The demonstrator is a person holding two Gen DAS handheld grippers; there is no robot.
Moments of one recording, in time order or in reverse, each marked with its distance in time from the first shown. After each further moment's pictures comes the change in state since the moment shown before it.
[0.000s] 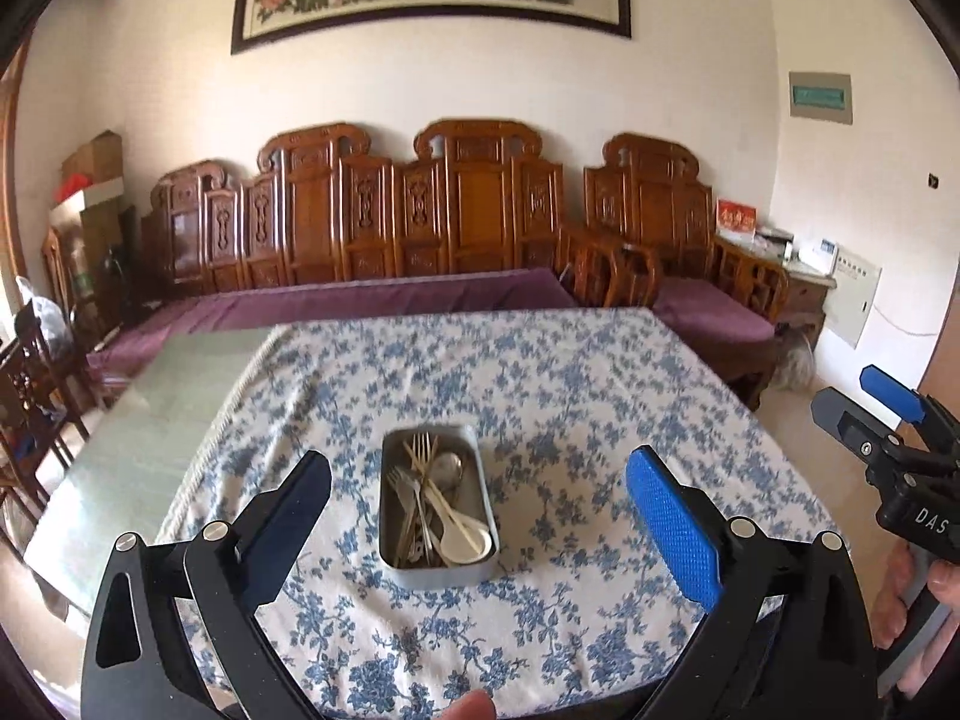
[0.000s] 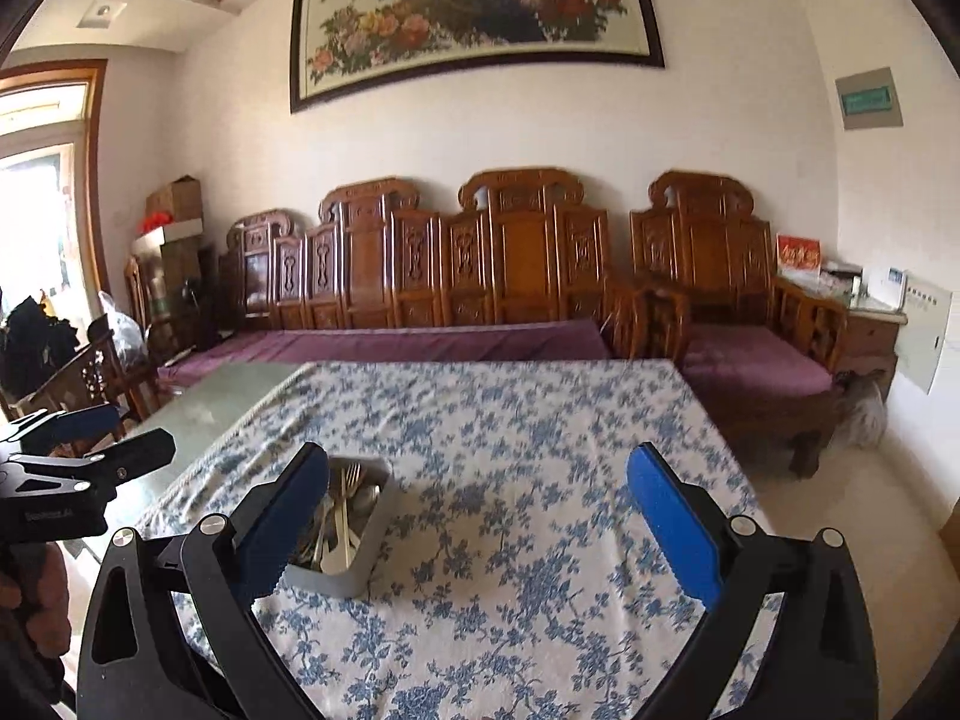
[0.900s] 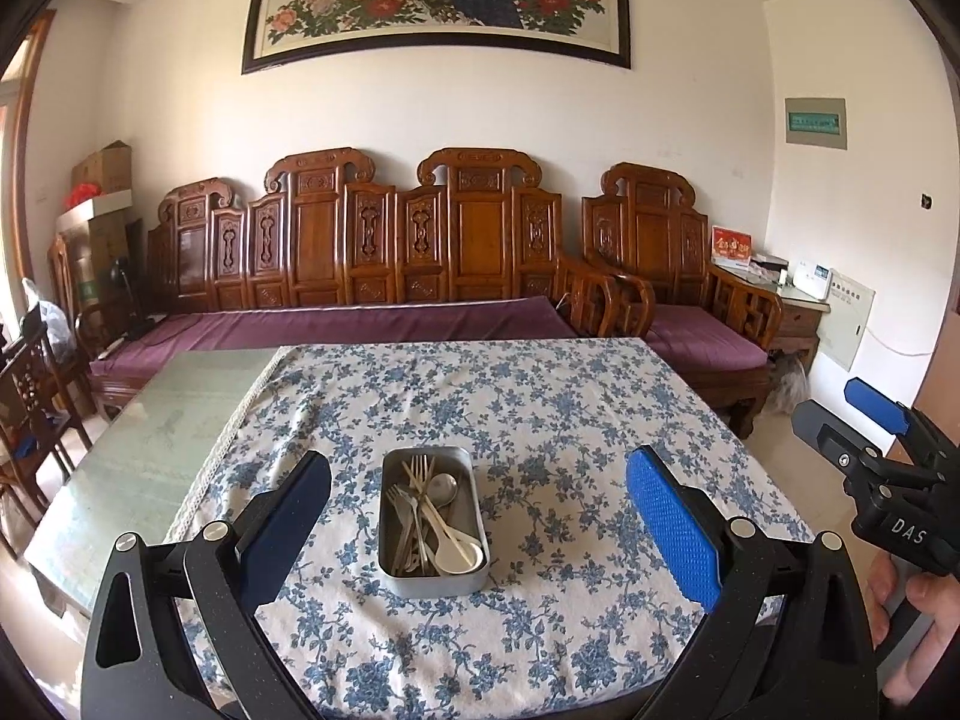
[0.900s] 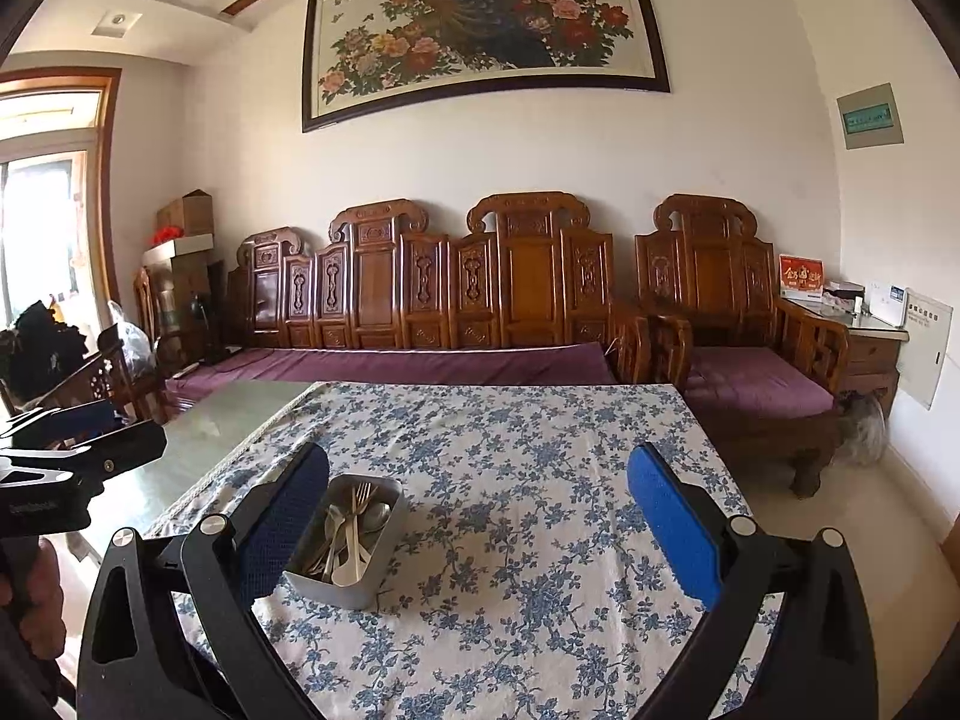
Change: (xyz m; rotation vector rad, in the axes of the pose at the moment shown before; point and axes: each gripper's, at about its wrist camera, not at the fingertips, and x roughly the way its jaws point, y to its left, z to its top) left arm -0.026 -0.003 0.001 -0.015 -0.056 -0.002; right arm -0.019 0.003 0.010 -0.006 -0.039 0.012
